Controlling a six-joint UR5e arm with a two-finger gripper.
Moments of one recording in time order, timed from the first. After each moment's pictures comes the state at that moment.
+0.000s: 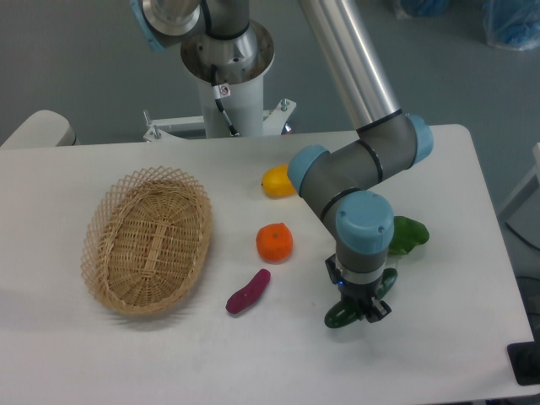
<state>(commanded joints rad) 2.52 -2.20 -1.37 -0.99 1.61 1.47</state>
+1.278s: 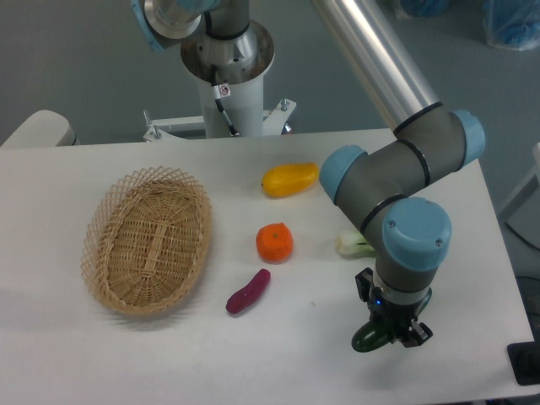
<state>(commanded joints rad) 2.53 -2.28 -1.12 -1.17 1.57 1.51</state>
